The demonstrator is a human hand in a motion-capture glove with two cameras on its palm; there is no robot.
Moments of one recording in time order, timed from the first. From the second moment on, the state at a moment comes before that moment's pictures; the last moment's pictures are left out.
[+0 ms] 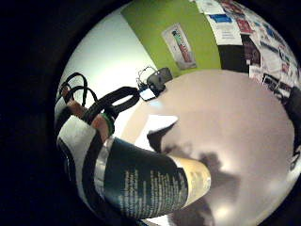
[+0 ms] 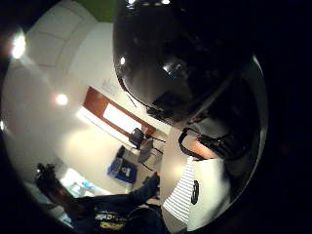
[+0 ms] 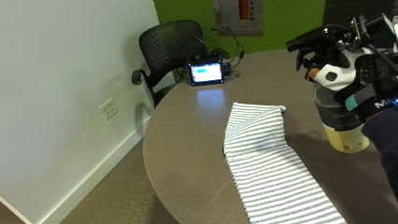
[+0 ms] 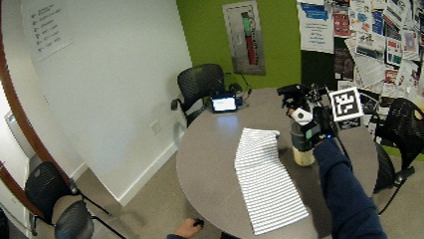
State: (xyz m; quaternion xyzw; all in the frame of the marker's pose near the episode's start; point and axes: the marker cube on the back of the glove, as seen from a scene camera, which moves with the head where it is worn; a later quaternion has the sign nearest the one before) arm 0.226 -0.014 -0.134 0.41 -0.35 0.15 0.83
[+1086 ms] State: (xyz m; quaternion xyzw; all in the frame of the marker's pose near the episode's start) arm 0.091 0.029 -0.160 0.24 0.20 -0.05 0.95
